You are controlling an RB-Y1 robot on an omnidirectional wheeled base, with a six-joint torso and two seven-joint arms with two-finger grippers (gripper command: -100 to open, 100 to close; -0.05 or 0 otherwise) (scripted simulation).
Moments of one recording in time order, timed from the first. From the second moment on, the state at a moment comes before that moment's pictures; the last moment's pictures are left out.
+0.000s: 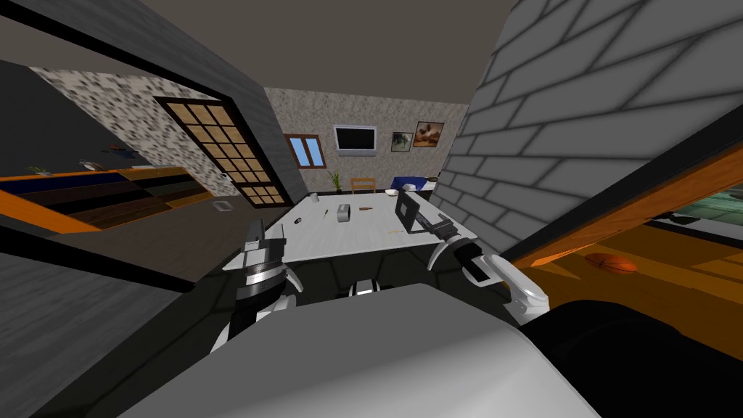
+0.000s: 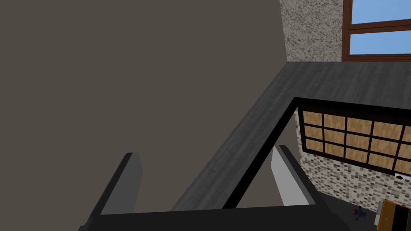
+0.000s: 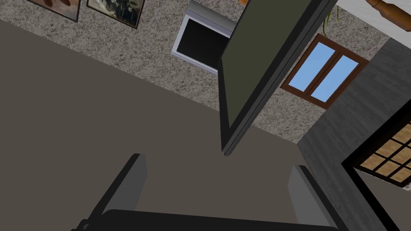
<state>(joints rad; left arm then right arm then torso) 0.54 0.00 0.06 -2.22 -0.05 -0.58 -0.05 0.51 -0.64 -0.30 -2.01 0.70 -0.18 0.52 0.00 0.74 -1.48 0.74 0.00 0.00</state>
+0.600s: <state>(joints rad) 0.54 0.00 0.06 -2.22 -0.05 -0.58 -0.05 0.49 -0.74 -0.32 -1.90 0.80 -0.14 0.63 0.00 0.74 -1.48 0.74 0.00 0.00</state>
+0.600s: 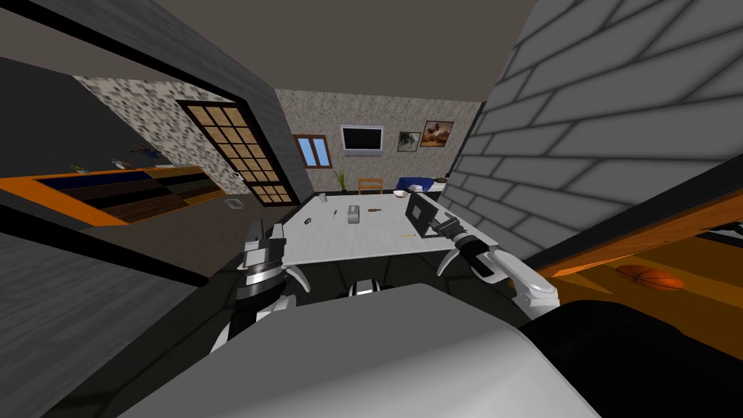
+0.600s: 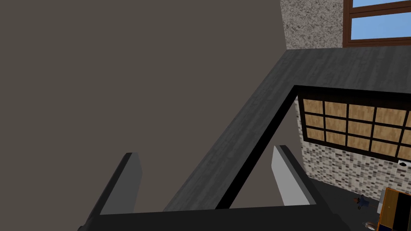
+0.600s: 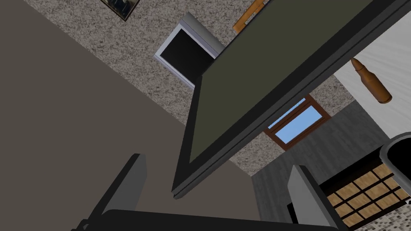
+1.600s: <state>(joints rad) 0.54 0.00 0.06 -2.22 -0.05 -0.58 -0.05 0.45 -0.79 -0.32 -1.83 0.70 -0.14 0.54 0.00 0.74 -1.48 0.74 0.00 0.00</state>
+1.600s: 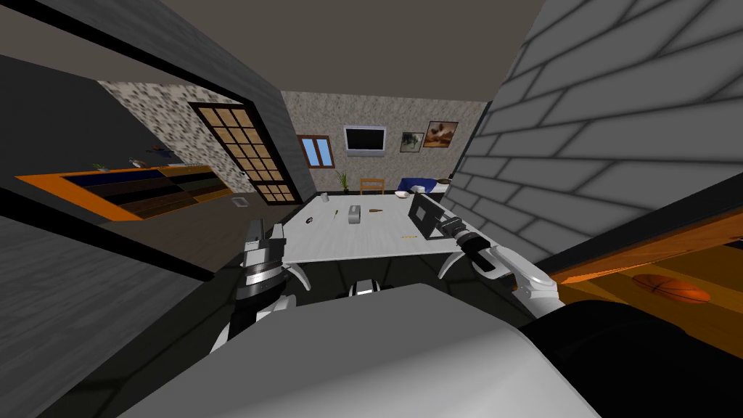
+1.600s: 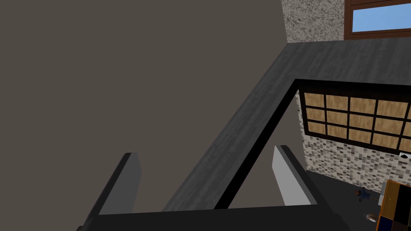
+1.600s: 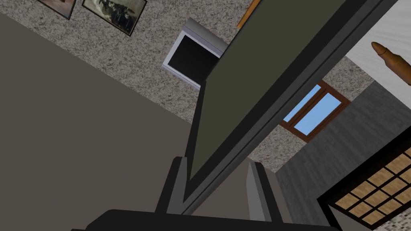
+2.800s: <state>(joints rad) 0.54 0.00 0.06 -2.22 -0.05 -0.58 -0.05 0.33 -0.72 -0.28 -1.66 0.50 -0.19 0.33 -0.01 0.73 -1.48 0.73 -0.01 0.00</state>
